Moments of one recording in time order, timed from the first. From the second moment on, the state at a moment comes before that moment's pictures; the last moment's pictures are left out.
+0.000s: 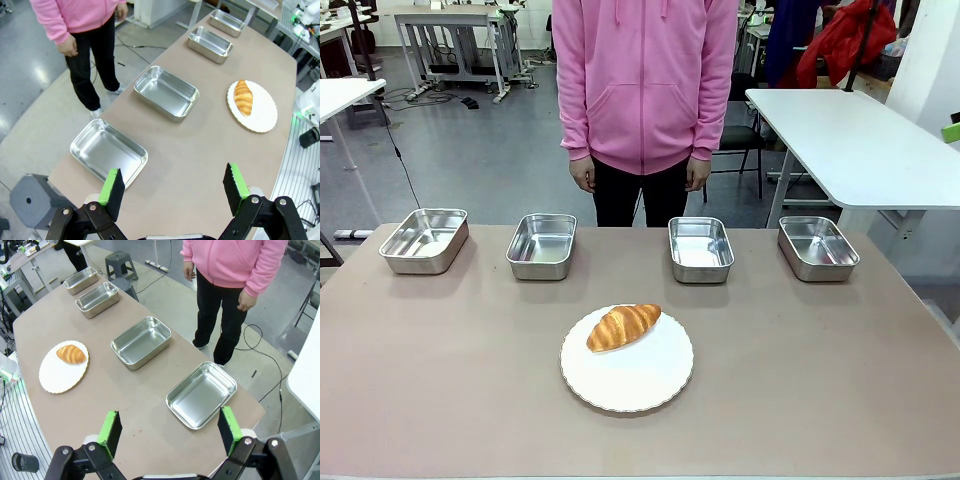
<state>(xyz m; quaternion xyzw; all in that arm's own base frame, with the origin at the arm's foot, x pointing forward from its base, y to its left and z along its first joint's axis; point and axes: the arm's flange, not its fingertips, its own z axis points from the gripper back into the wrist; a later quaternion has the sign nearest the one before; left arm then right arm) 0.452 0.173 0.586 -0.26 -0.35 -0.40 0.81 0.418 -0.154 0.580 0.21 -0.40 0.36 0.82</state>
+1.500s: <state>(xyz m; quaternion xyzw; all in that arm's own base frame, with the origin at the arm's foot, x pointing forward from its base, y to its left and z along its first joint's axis) 0.452 0.173 0.586 -0.26 -0.35 -0.40 0.81 0.418 -0.154 0.580 0.21 -0.40 0.35 0.82</state>
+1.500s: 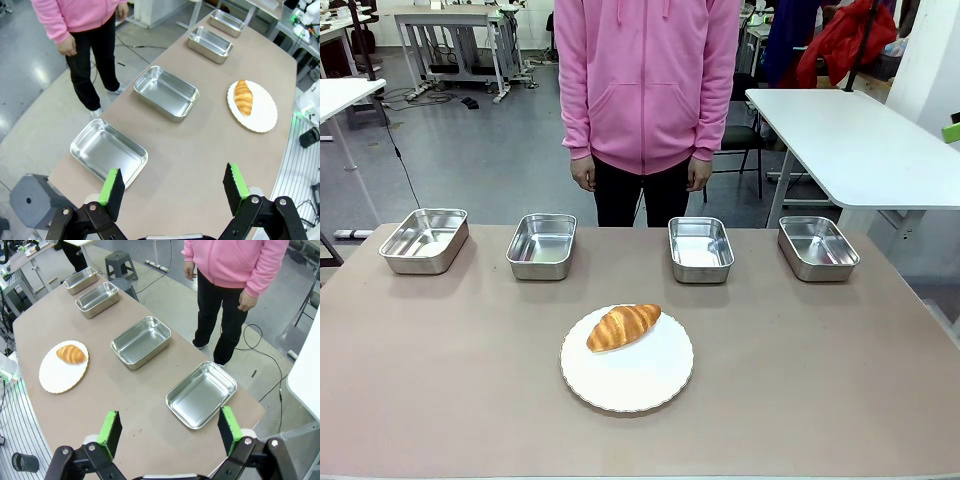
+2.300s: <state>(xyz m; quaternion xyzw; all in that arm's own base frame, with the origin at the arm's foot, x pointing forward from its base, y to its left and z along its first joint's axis) 0.452 0.173 0.586 -0.26 -0.35 -0.40 0.81 0.418 -0.154 0.580 0.21 -0.40 0.35 0.82</state>
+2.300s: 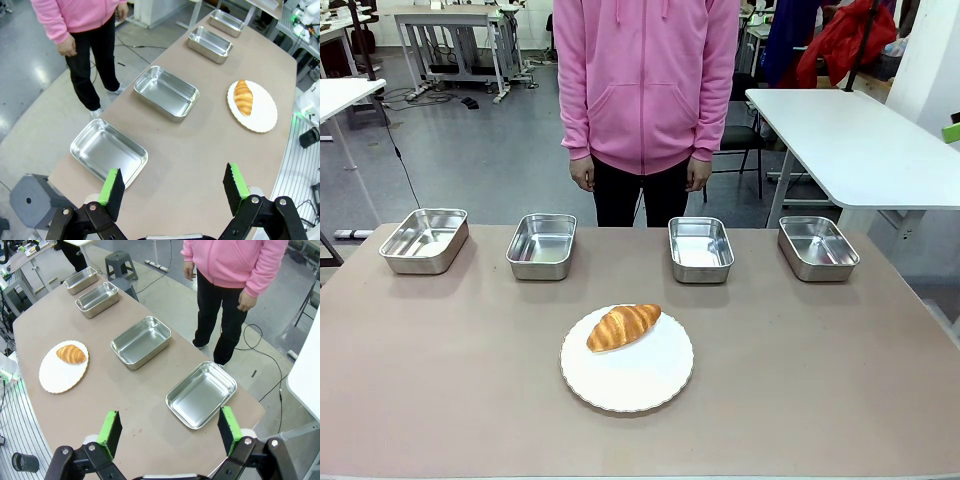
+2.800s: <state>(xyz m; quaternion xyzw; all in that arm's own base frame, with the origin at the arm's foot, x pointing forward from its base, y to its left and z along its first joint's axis) 0.452 0.173 0.586 -0.26 -0.35 -0.40 0.81 0.418 -0.154 0.580 0.21 -0.40 0.35 0.82</state>
